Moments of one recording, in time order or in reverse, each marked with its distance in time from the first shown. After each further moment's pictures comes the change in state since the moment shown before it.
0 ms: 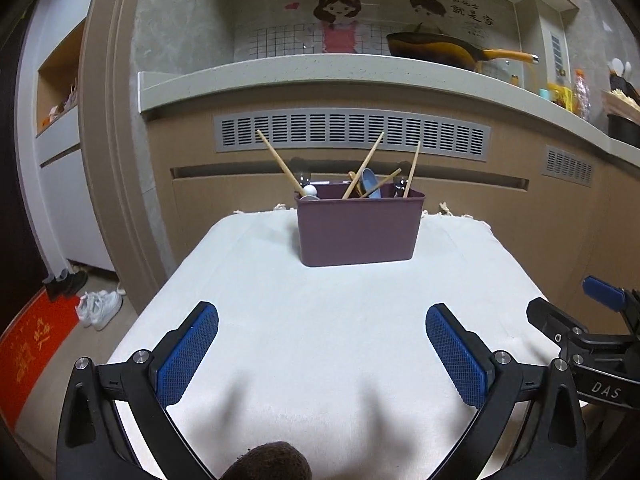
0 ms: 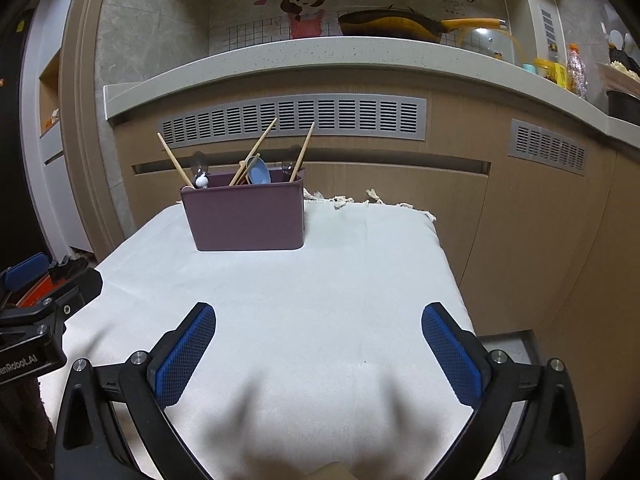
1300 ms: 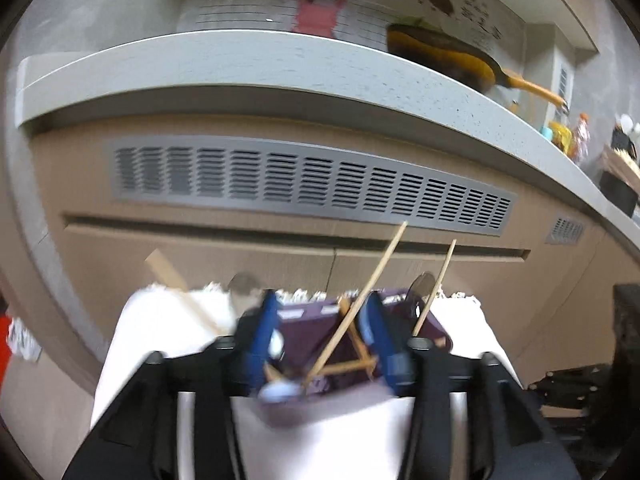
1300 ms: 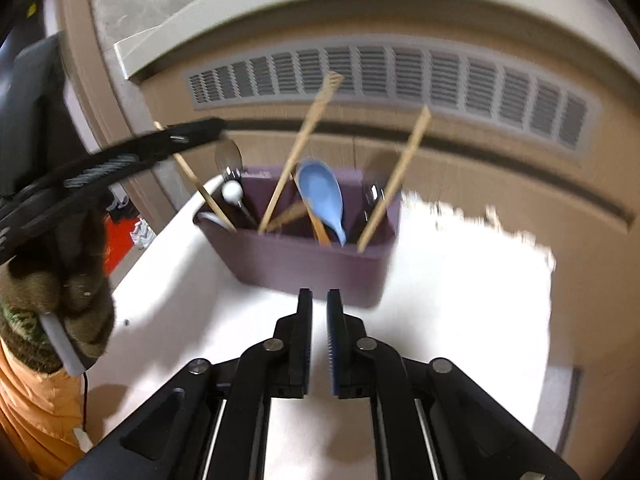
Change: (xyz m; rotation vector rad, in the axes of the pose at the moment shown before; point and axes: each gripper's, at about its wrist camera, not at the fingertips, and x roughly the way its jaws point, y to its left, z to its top) left arm 0.187 0.031 0.167 -0.061 0.084 -0.255; right arm 0.161 0.015 0.119 -0.062 0.365 0.307
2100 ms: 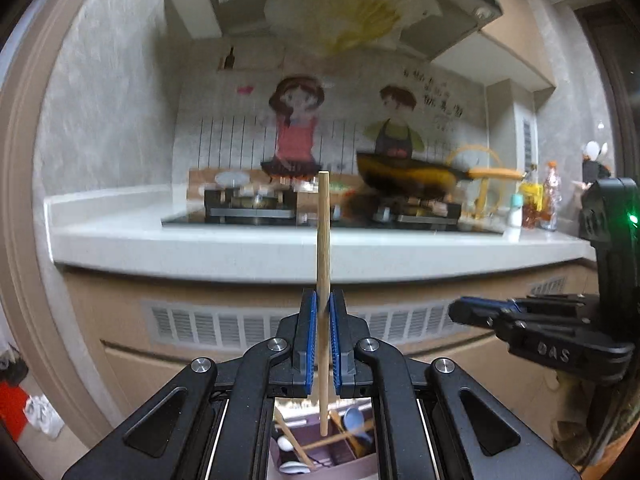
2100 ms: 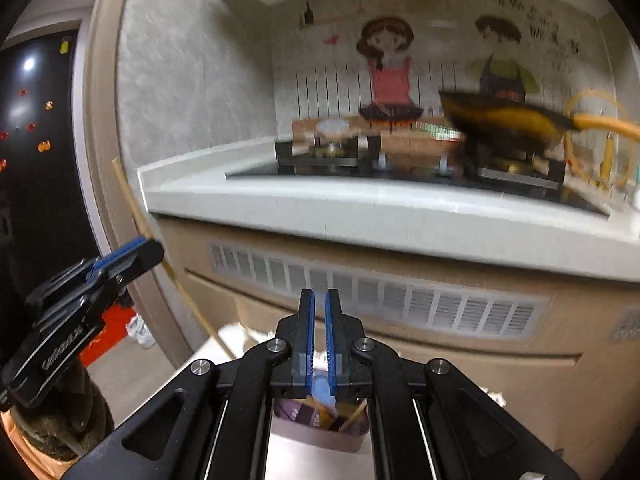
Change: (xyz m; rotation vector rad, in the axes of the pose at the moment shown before) left arm -0.093 -0.025 0.084 0.119 -0.321 -0.006; right arm -0.102 0.039 0.126 -0.093 -0.381 -0.043
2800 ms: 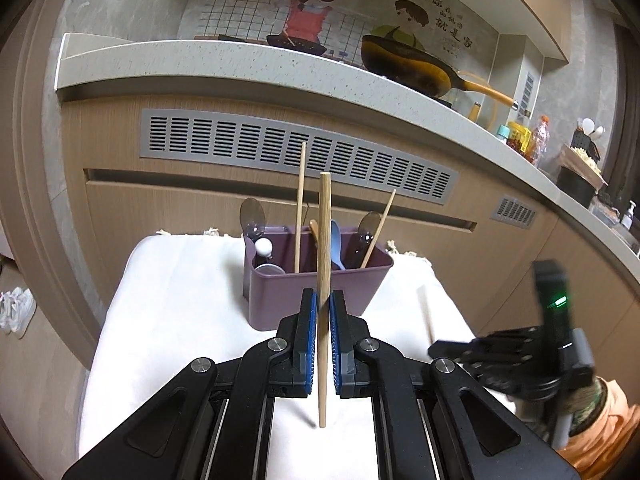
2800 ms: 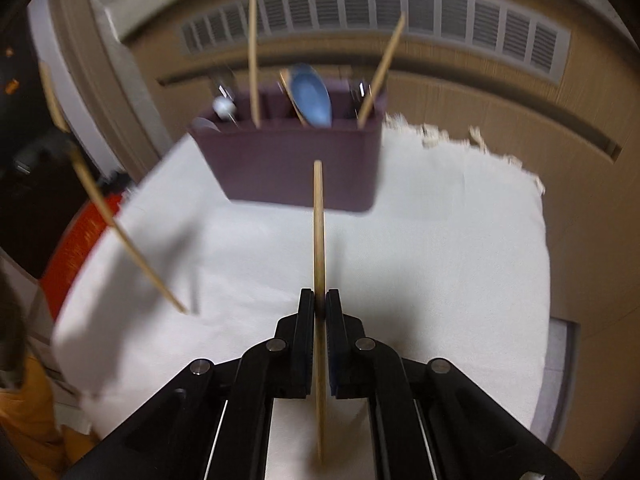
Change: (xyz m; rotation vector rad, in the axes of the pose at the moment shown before) left arm -0.063 0.013 -0.127 -0.156 0.334 -0.114; right arm 0.006 -0.005 -0.184 0.079 0.427 0.032
